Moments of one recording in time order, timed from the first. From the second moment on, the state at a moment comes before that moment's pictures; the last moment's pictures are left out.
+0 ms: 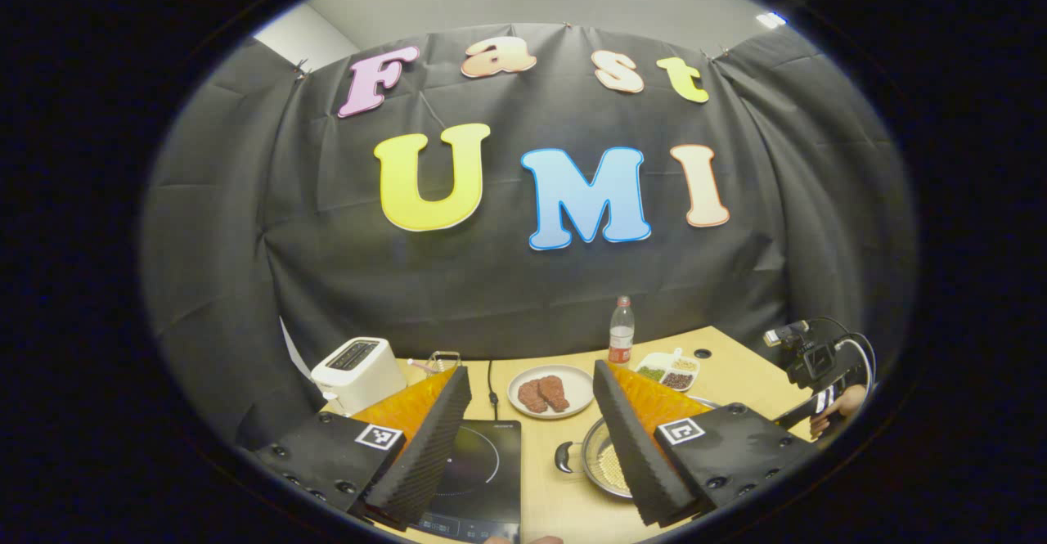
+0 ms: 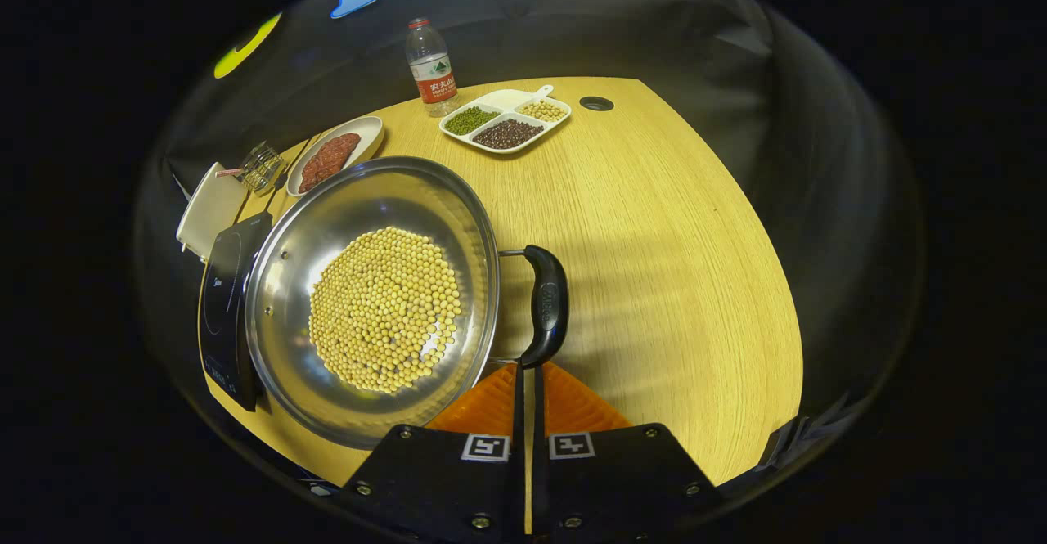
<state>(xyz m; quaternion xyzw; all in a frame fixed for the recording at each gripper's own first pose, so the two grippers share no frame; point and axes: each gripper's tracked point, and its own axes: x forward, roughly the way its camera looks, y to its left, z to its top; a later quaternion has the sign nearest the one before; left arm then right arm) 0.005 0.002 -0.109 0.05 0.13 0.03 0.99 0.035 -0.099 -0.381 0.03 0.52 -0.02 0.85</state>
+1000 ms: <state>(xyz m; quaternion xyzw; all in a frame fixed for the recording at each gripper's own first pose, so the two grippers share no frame) 0.037 -0.042 -0.270 0.01 0.27 -0.04 0.96 0.050 -0.112 -0.342 0.01 0.40 -0.01 0.91</state>
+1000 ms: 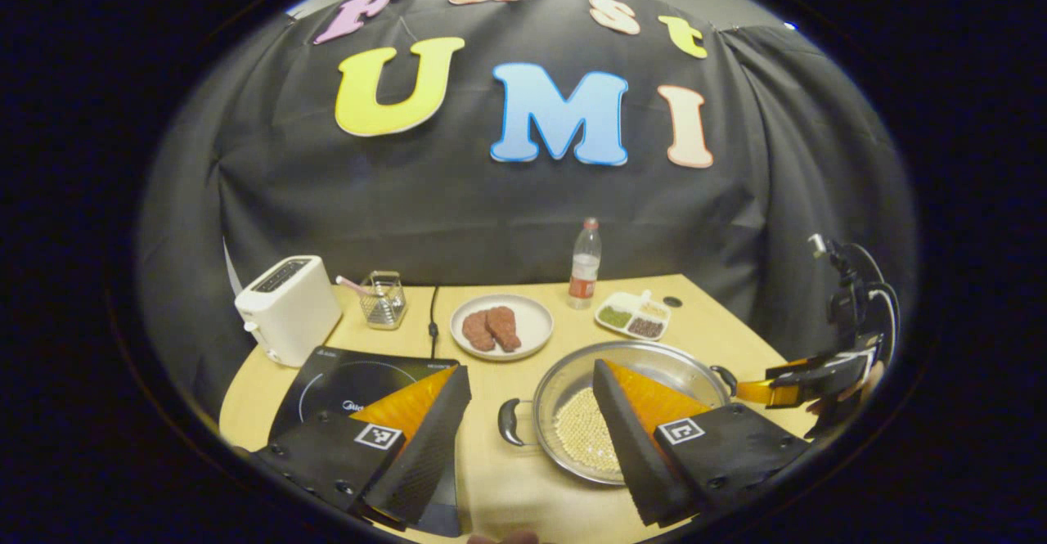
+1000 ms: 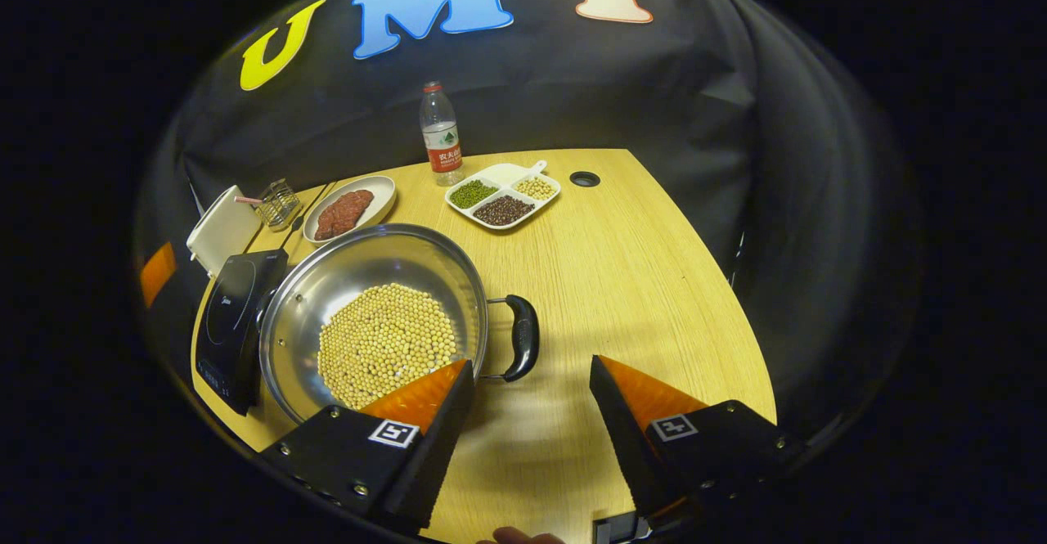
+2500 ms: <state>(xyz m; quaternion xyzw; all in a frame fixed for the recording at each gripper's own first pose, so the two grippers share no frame) 0.076 -0.037 -0.444 0.03 0.43 -0.06 0.90 0.103 -0.095 -0.396 0.04 0.44 0.01 0.90</state>
